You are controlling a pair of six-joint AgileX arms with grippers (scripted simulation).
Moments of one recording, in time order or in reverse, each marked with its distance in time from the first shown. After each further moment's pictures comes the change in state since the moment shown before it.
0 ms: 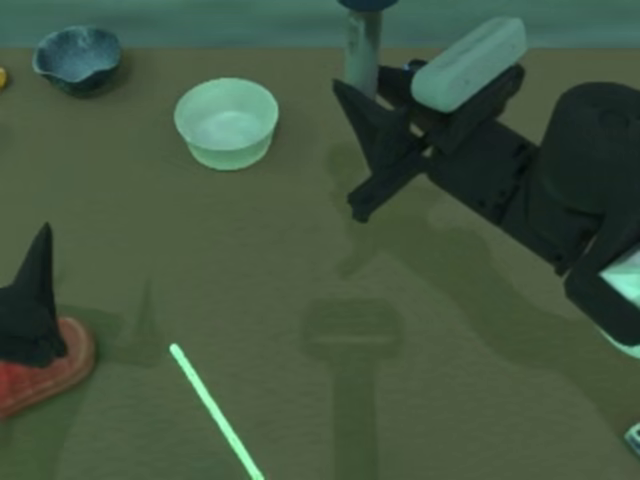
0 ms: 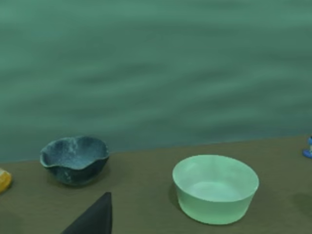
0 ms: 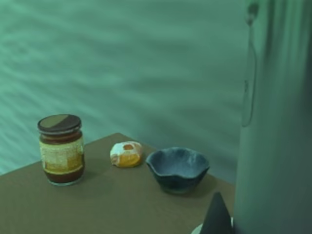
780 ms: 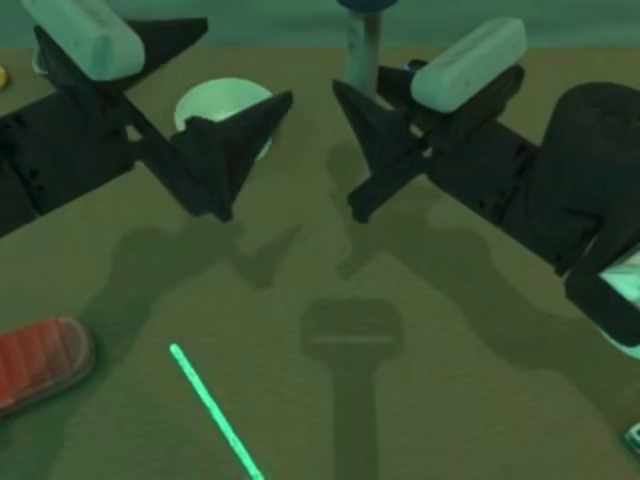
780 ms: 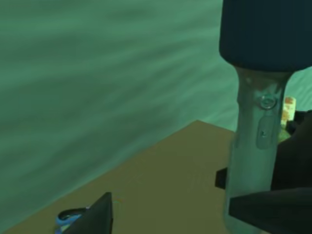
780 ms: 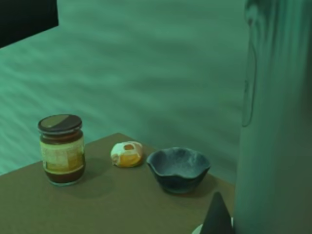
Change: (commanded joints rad) left arm -0.276 0.908 0.525 0.358 0.432 0.017; right arm 0.000 0.000 0.000 0.000 0.000 0.000
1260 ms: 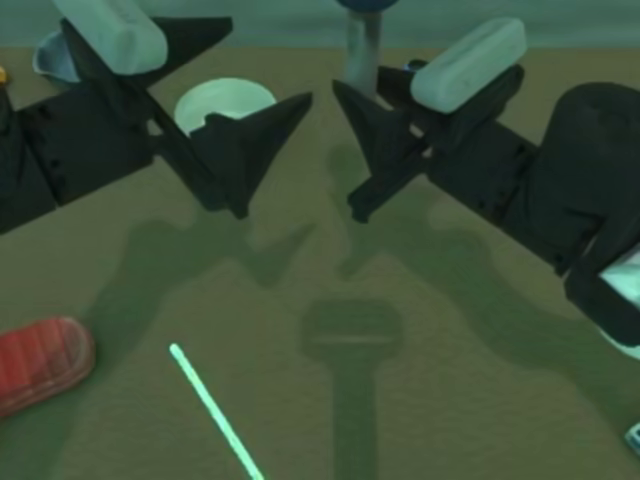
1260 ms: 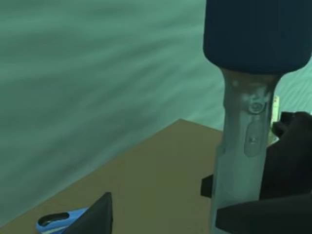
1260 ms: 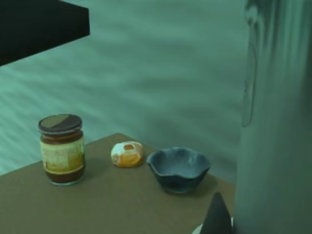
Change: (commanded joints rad) left arm -0.016 0.056 0.027 0.016 0.026 -0.001; right arm 0.000 0.000 0.000 0.000 0.000 0.000
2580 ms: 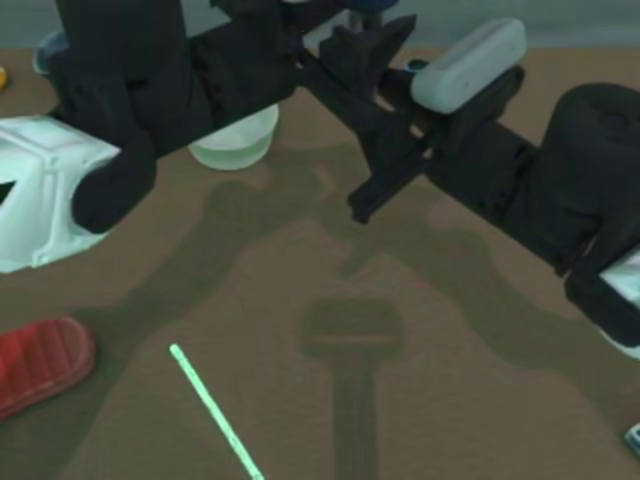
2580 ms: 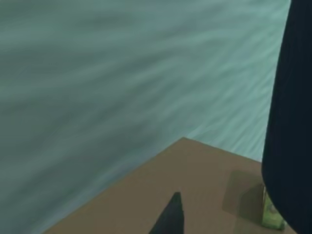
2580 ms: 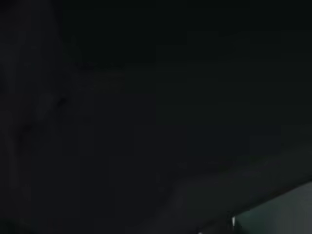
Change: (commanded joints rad) left arm -0.176 0.367 0.281 0.093 -0.165 -0.005; right arm 0.000 0.000 0.000 0.000 0.000 0.000
